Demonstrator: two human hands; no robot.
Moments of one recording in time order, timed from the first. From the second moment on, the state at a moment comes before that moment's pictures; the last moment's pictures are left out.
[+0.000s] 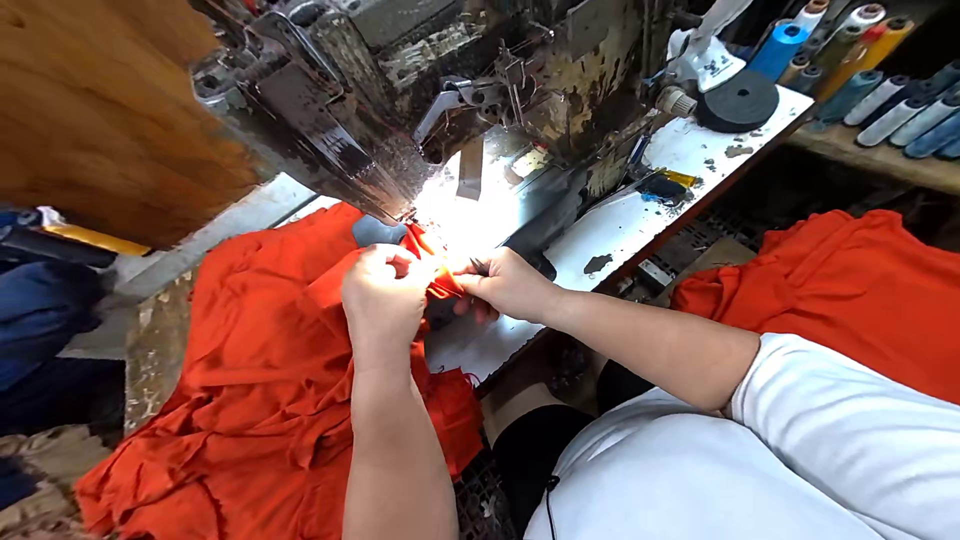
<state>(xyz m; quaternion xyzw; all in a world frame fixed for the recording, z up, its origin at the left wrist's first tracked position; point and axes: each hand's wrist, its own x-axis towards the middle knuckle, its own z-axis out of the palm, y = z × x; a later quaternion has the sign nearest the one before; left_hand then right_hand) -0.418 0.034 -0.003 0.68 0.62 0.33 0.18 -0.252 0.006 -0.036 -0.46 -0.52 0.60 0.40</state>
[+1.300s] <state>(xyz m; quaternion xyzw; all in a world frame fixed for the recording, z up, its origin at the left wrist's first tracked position) -0.421 0.027 0.039 0.95 0.31 -0.07 -0.04 -0.238 0.002 -0.068 -0.37 -0.78 0.35 0.36</state>
